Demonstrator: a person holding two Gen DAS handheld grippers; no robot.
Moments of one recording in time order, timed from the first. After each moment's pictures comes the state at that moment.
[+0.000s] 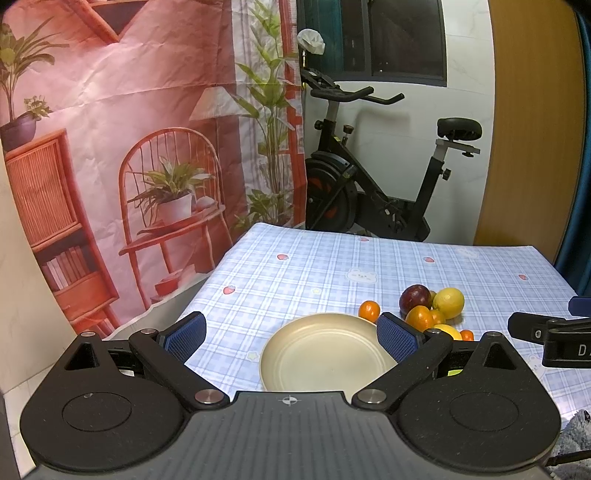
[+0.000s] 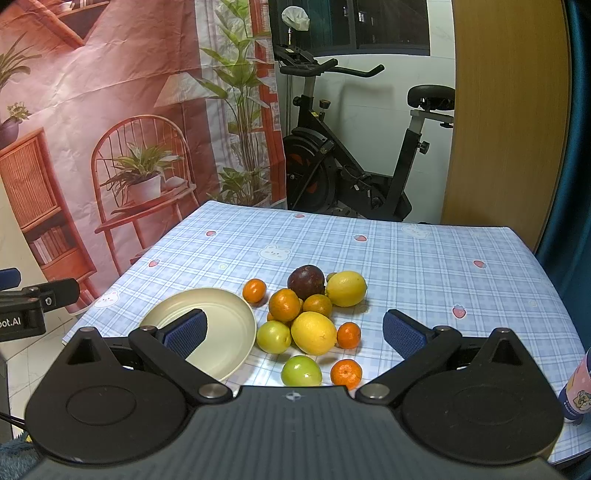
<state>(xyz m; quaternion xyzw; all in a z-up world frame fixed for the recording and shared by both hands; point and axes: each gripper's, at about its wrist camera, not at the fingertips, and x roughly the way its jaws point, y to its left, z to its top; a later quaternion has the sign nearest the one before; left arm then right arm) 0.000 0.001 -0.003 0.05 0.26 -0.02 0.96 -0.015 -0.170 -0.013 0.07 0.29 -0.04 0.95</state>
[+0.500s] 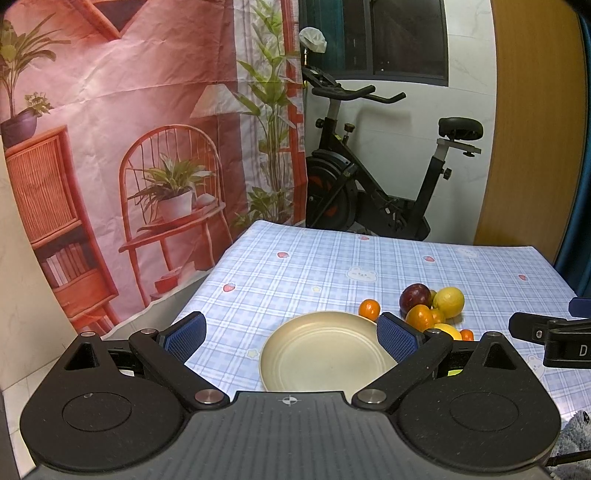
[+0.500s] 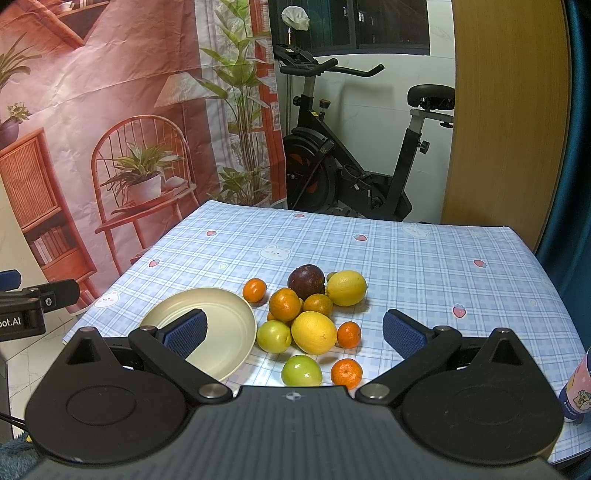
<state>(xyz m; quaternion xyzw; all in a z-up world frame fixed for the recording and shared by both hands) 0.001 0.002 -0.004 0.05 0.27 -0.02 0.96 -0.015 -0.170 -0.013 0.07 0.29 -0.04 0.95</state>
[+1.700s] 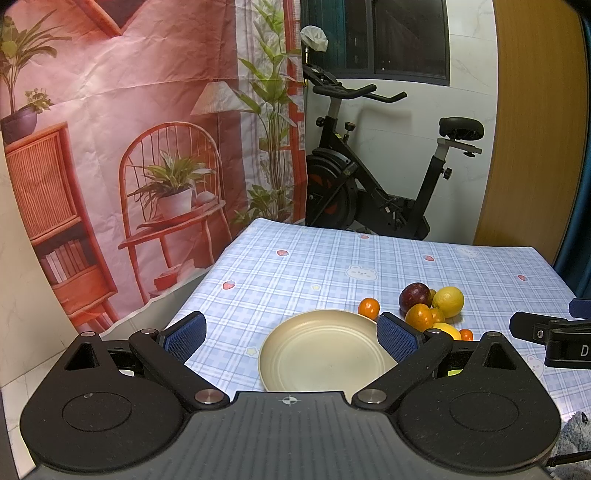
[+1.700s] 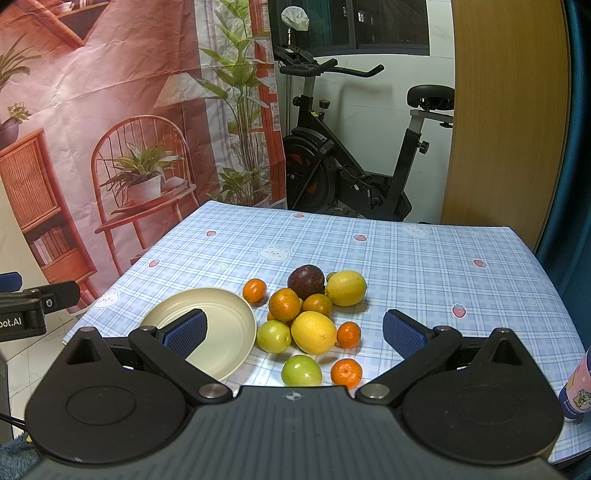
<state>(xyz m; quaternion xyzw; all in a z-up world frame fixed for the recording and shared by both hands) 0.002 0.001 -0.005 0.05 0.27 -0.02 0.96 -0.015 -0.169 -0.012 0.07 0.29 -0.04 0.95</state>
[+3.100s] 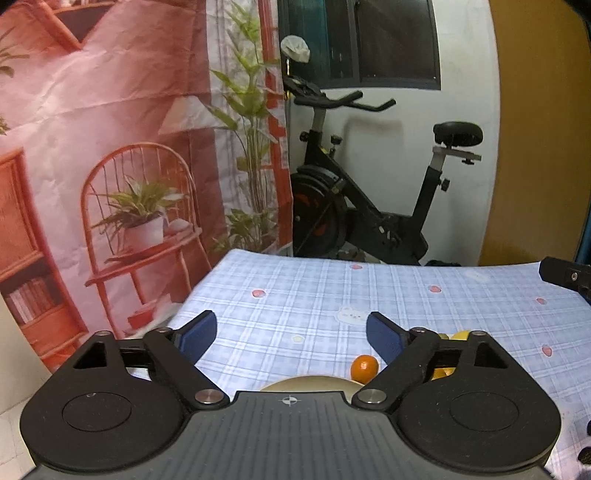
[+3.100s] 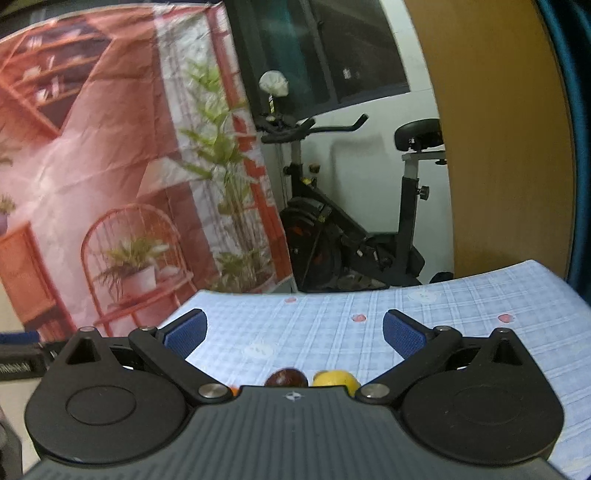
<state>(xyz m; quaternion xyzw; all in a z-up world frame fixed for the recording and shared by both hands) 0.119 -0.046 -0.033 0.06 0.24 -0.04 0.97 0.061 -0.263 -0.042 0.15 0.15 -0.03 0.98</state>
